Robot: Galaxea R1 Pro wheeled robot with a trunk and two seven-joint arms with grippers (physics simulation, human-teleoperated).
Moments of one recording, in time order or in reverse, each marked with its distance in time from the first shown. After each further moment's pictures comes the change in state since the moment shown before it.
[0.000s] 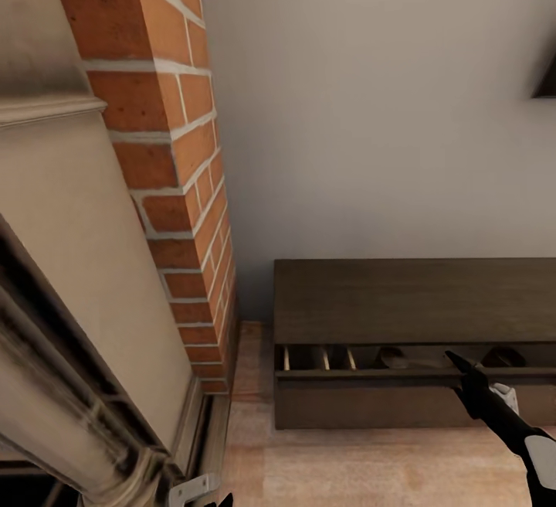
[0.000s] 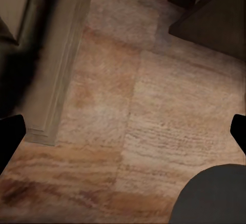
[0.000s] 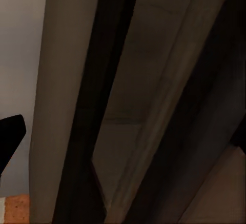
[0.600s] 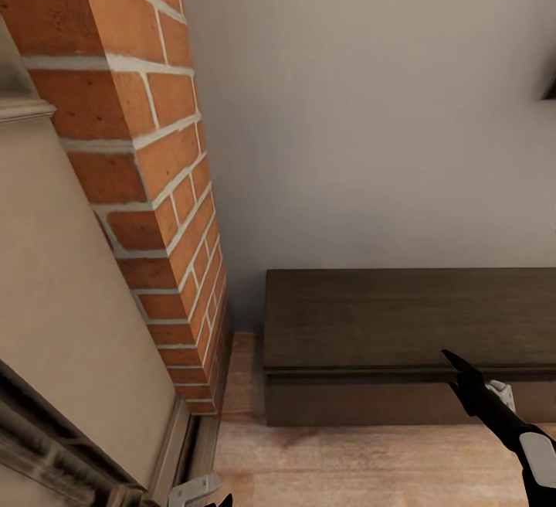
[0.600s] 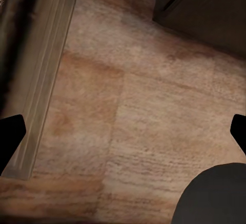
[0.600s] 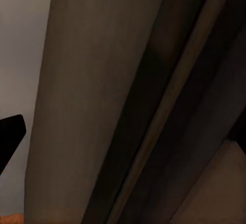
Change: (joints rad) left arm 0.000 0.001 -0.001 0.003 0.000 -0.001 0.002; right arm 0.000 0.000 0.036 0.000 -0.002 -0.031 0.002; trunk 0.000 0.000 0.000
